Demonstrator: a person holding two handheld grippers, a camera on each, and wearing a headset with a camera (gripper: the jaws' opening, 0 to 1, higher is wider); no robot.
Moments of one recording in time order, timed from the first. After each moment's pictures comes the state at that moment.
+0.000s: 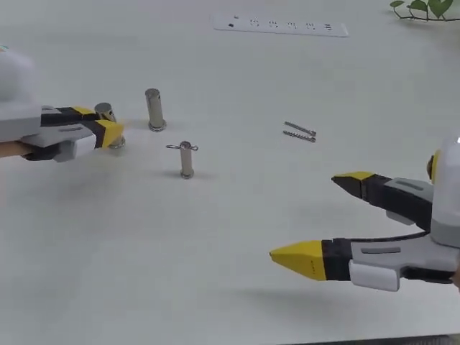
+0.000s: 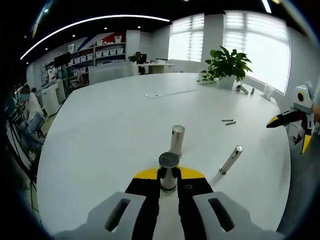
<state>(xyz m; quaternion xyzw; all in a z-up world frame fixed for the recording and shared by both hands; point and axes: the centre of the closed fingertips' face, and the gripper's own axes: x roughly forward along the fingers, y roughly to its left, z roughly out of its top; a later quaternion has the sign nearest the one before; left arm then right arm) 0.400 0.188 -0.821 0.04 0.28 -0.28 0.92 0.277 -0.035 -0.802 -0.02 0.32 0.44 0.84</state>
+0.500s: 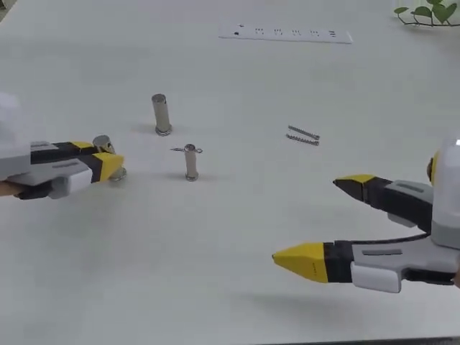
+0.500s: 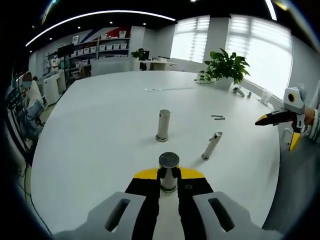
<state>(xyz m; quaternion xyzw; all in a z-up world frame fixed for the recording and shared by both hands) 0.352 0.191 -0.830 0.01 0.30 -0.28 0.91 0.271 -0.036 -0.800 -0.02 0.31 0.45 0.84</state>
